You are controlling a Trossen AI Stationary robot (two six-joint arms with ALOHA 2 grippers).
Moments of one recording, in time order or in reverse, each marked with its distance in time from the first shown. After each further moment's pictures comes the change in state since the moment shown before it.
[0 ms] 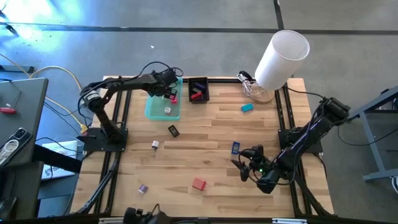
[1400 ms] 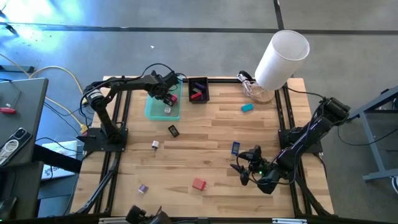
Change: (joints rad) left arm -0.007 0.036 0.000 -0.042 0.106 0.210; right arm 0.000 0.000 0.000 0.096 -0.047 -0.185
